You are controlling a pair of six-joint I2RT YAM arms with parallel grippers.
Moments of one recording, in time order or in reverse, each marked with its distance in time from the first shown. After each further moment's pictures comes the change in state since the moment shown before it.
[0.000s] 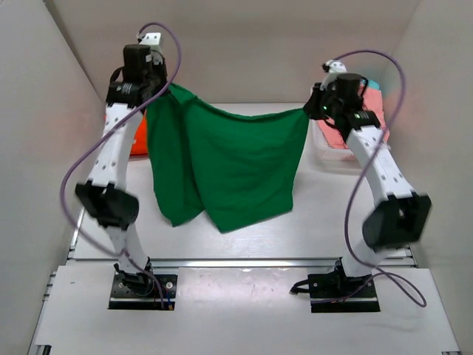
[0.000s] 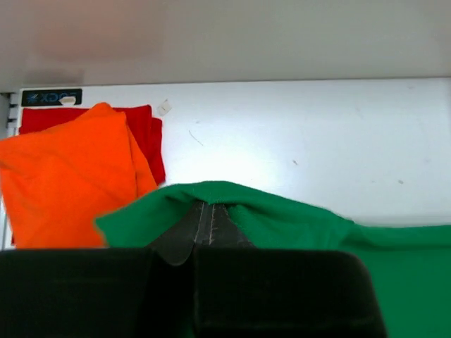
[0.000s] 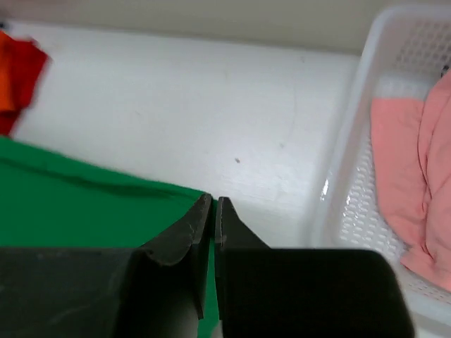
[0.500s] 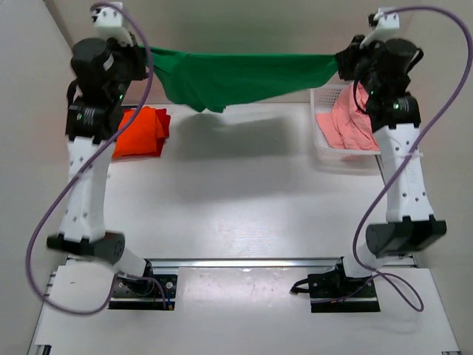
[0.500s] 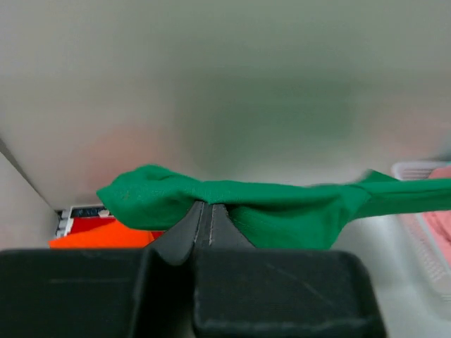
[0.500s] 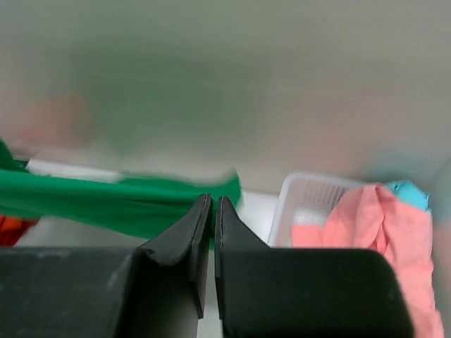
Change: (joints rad) left arm -0.013 -0.175 0.083 0.142 -0.006 0.045; right arm -0.066 0.080 0.473 -0.048 0.060 -0.072
